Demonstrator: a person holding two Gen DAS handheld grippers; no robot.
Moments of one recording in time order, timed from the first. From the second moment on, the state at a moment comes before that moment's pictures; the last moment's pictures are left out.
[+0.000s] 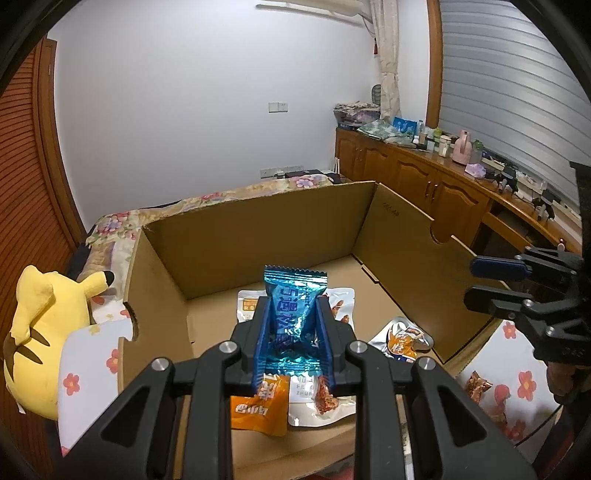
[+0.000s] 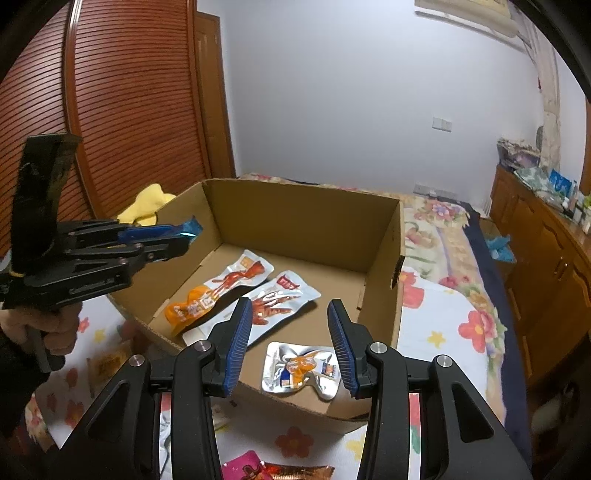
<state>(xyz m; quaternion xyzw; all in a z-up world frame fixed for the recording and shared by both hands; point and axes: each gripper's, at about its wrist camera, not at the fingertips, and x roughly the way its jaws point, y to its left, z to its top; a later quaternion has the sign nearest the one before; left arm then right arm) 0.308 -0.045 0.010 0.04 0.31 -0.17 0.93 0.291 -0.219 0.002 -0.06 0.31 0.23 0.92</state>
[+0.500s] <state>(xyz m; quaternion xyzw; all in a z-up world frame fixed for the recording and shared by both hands) 0.264 -0.040 0.024 0.04 0.30 -0.18 0.94 0.257 -0.237 0.010 -0.05 0.30 0.22 0.93</state>
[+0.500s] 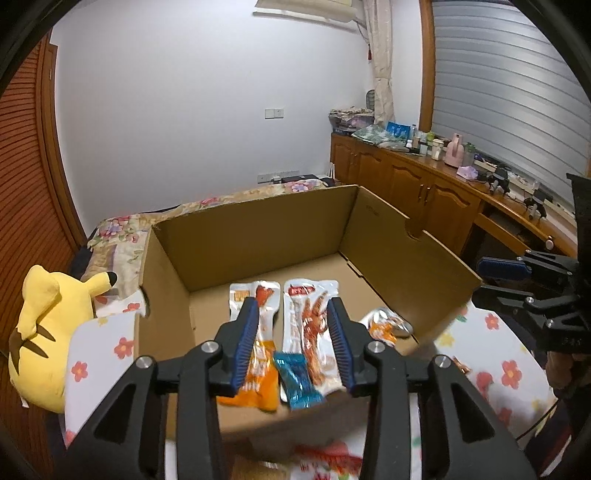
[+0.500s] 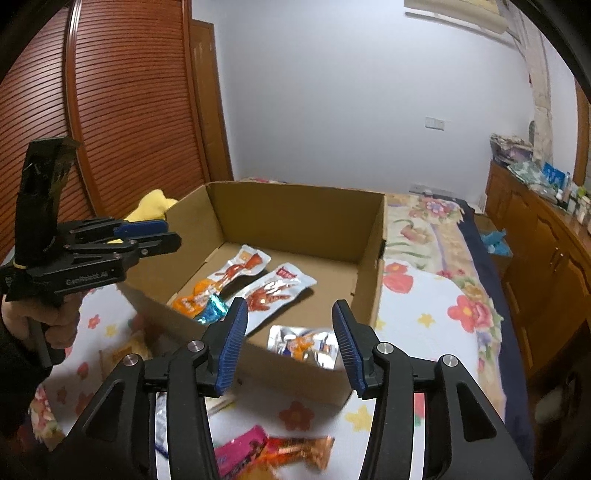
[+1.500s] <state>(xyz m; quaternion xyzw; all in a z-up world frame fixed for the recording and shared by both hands) 0.159 0.005 -0.071 0.07 0.37 -0.18 0.91 0.169 -0.261 -0.087 -0.02 0.40 0.20 0.90</state>
